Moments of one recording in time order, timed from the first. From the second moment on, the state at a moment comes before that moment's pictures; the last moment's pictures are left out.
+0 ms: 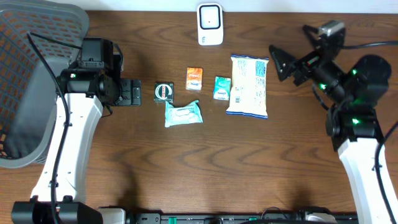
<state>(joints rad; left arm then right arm) -0.02 1.50 1.37 -1.07 -0.05 -0.04 -0.03 1.23 0.99 0.17 -0.69 0.09</state>
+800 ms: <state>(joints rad) -0.02 1.50 1.37 -1.07 -0.06 -0.04 0.19 1.28 1.07 -0.02 -0.55 0.22</state>
